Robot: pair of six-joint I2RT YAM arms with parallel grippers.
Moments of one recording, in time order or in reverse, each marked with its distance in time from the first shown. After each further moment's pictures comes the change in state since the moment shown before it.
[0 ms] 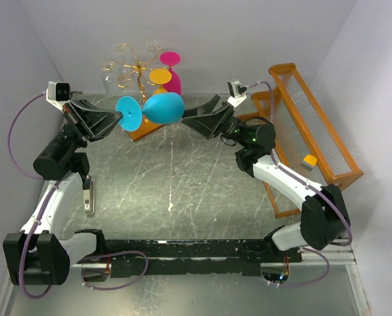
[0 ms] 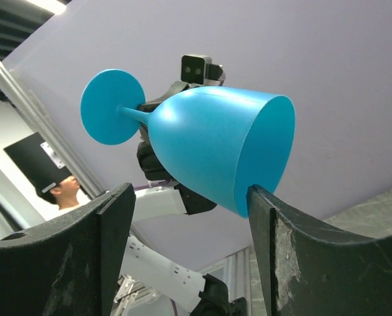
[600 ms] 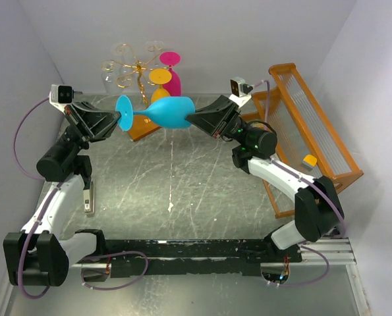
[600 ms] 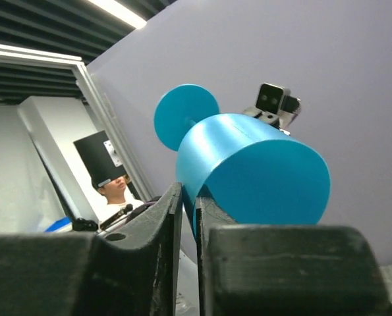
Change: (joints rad) left arm -0.024 -0.001 -0.035 0.012 -0.066 -0.030; right arm 0.008 0.096 0.046 0.323 -0.016 0.215
